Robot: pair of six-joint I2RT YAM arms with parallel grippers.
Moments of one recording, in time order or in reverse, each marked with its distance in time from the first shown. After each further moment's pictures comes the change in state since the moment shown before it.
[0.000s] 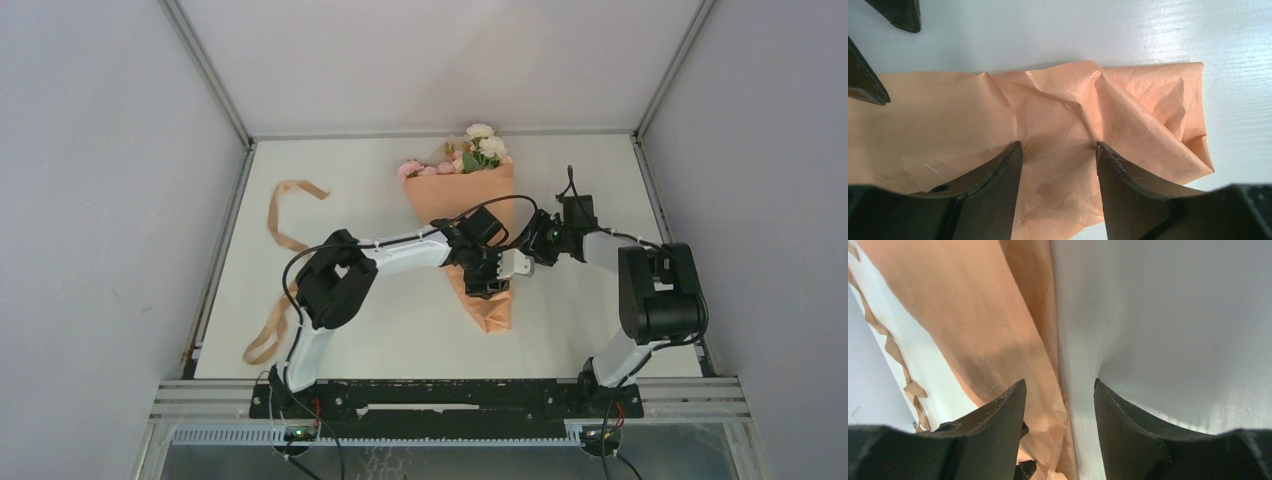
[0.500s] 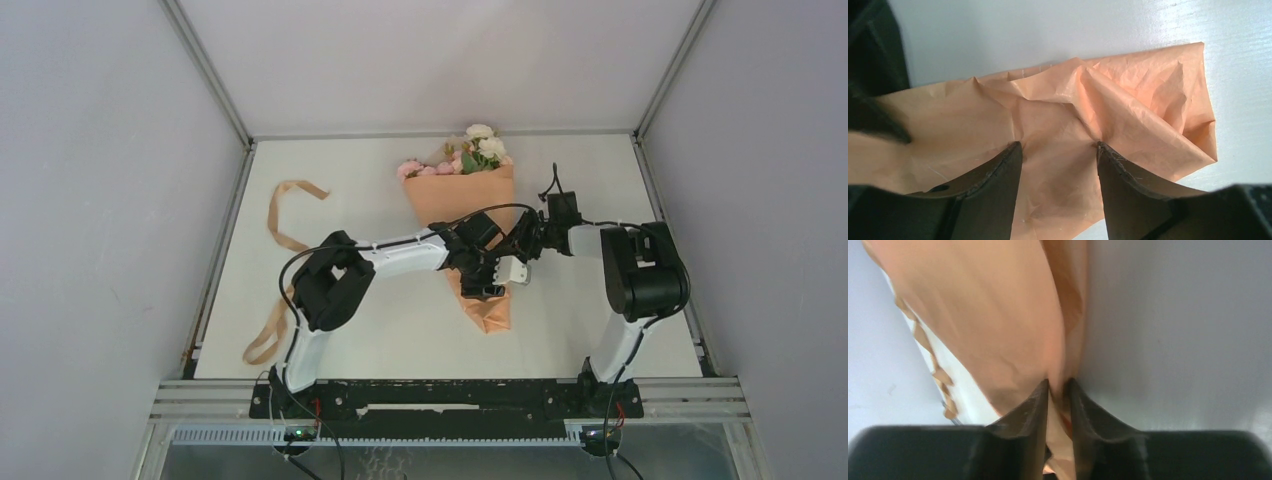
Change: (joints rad) left arm -0.005 -0.024 -0.048 0.017 -0.014 0.100; right arm 0.061 0.165 0.094 0.084 -0.106 0.081
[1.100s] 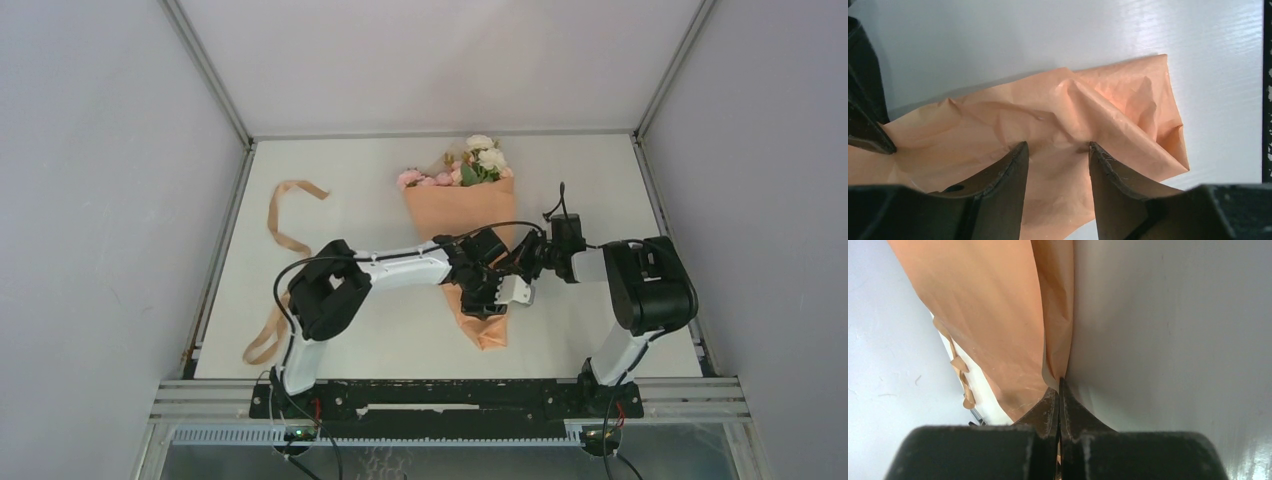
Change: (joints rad) left arm -0.072 -0.039 -0.036 -0.081 0.035 -0.055; right arm 0.006 -0.080 -0.246 0.238 -0.037 0.151
